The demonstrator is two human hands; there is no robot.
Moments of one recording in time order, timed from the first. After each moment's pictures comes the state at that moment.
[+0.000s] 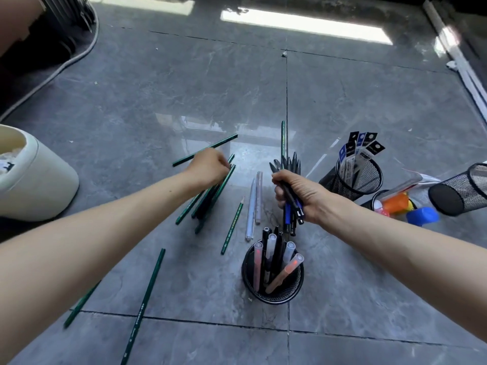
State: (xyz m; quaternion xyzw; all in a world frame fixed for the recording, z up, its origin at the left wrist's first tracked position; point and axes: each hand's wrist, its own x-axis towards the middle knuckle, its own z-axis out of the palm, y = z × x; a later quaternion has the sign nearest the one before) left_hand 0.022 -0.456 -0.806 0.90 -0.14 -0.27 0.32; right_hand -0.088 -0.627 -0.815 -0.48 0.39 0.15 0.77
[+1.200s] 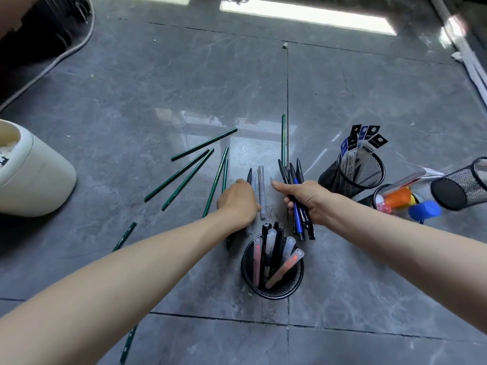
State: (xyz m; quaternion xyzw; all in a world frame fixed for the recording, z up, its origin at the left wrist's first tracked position) left_hand -0.050 -0.496 -0.849 0.94 -0.12 -0.28 0.17; right_hand -0.098 -0.635 -0.835 -0.58 0.45 0.16 0.67
